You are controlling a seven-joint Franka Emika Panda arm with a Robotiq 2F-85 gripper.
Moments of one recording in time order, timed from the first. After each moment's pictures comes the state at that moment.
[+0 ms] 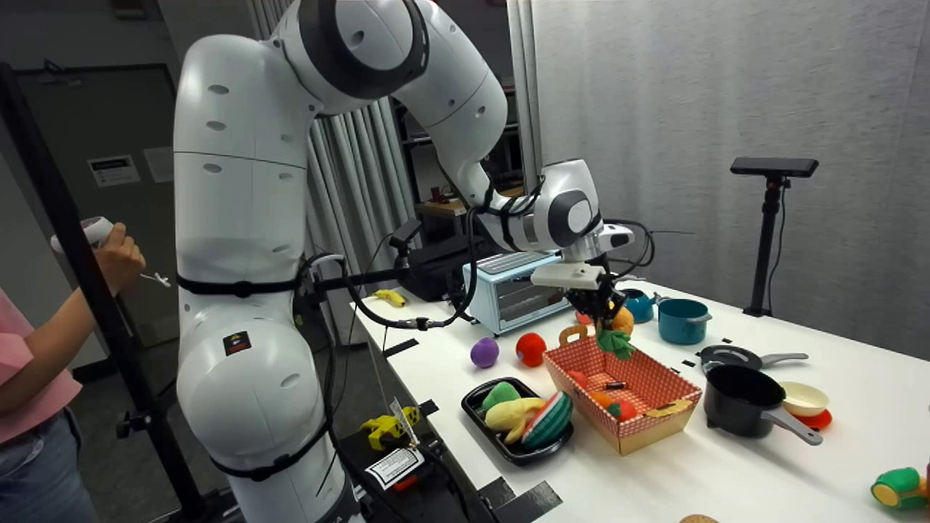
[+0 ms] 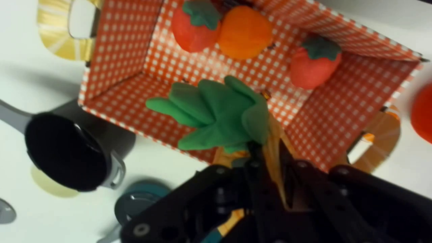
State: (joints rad) arm 0.10 0.30 0.04 -2.17 -0.24 2.63 0.09
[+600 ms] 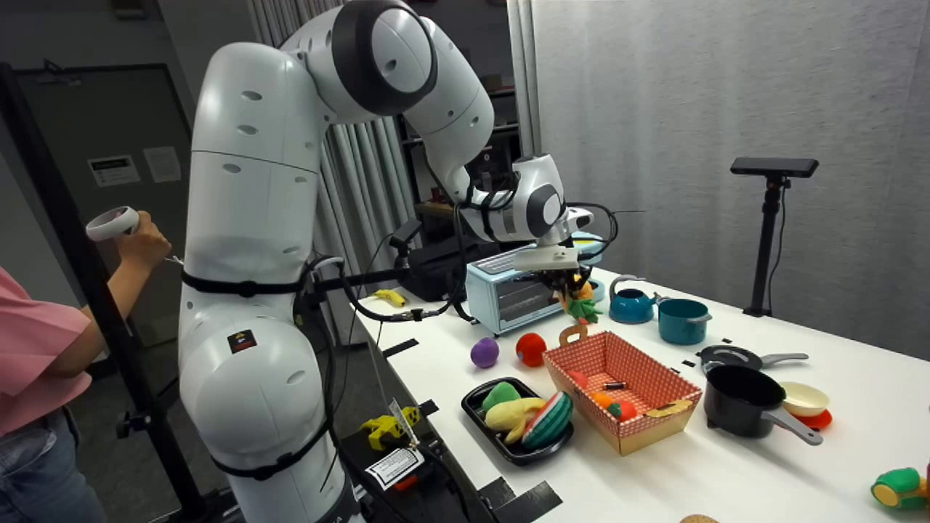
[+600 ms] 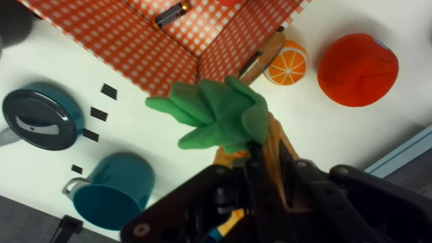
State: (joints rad) arm 0.14 0.37 0.17 -2.06 -0.22 2.71 -0.06
